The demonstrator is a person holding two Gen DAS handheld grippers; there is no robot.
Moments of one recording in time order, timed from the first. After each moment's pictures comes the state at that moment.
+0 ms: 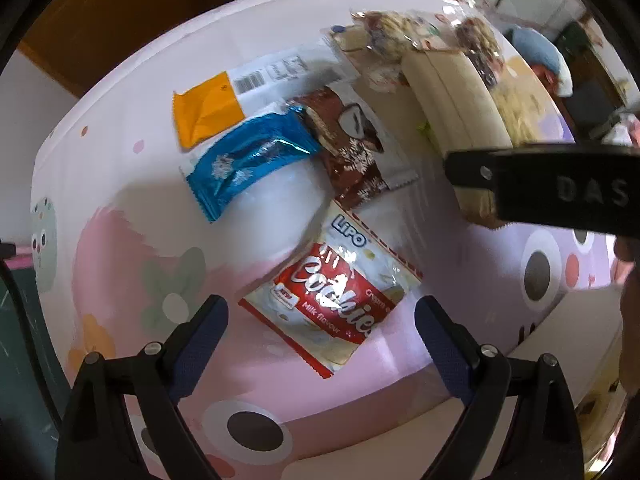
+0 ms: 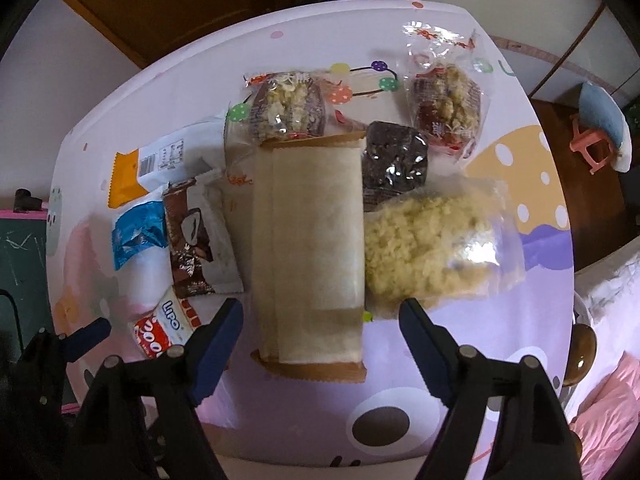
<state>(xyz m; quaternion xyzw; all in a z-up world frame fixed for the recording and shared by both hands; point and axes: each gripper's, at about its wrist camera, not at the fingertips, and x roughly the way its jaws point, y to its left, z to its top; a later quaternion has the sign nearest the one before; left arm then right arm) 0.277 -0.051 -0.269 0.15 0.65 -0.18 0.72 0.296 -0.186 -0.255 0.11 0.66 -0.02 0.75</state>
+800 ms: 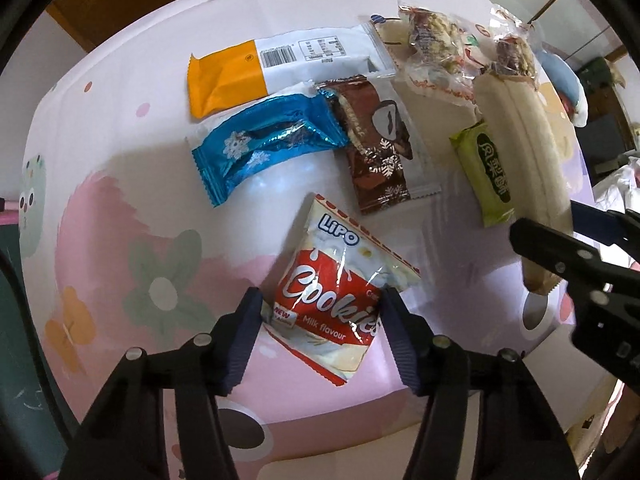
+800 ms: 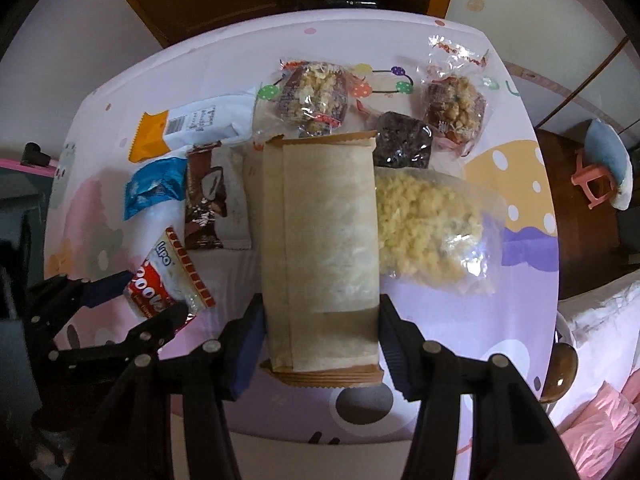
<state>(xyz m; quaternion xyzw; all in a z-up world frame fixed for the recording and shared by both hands) 0.297 -0.035 -0.279 0.08 0.69 -0.14 0.71 0.256 -0.170 -0.240 0.06 0.65 0.02 0.76</state>
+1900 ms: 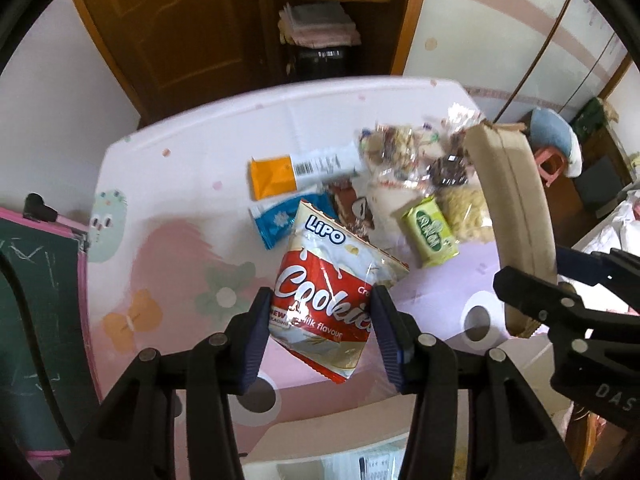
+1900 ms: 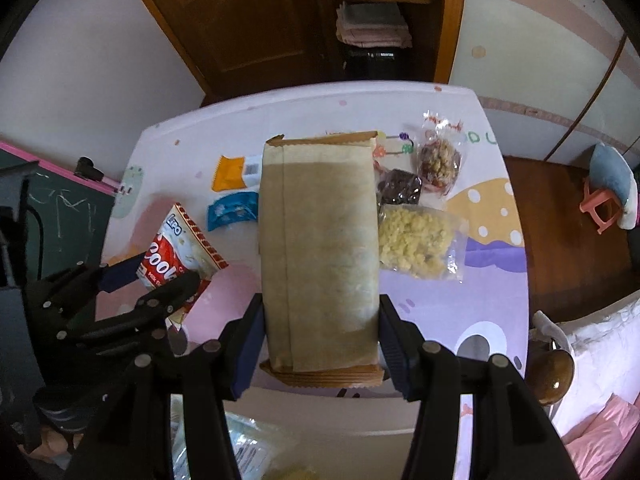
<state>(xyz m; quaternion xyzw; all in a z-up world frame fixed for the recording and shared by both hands) 0.251 -0.023 -0.150 0.06 0.57 -0.11 0.81 0.219 -0.174 -0.145 0.07 0.58 0.06 0.81</state>
